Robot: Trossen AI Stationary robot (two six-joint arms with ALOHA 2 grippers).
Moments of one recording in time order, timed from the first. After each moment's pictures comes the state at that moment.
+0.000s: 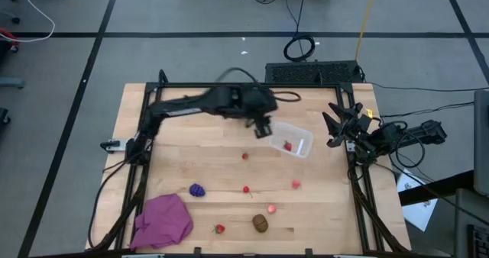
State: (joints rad) left arm 0.09 2.07 2.30 -1.13 -0.32 0.01; right arm 0.25 0.21 0.14 0.57 0.81 -0.31
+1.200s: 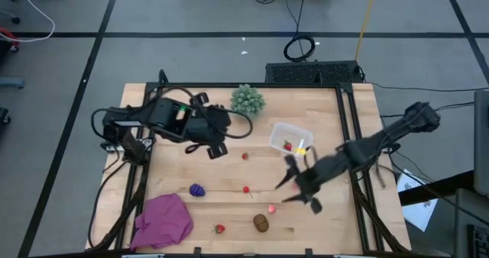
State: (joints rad) left arm -0.21 1.79 2.29 -1.57 -0.56 -0.34; right arm 0.50 1.25 1.00 -0.22 0.03 -0.05
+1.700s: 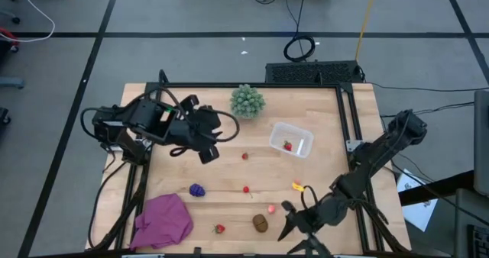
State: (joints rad) left arm -0.27 1.74 2.29 -1.57 -0.55 -0.43; right arm 0.75 1.51 1.01 0.22 0.03 0.41
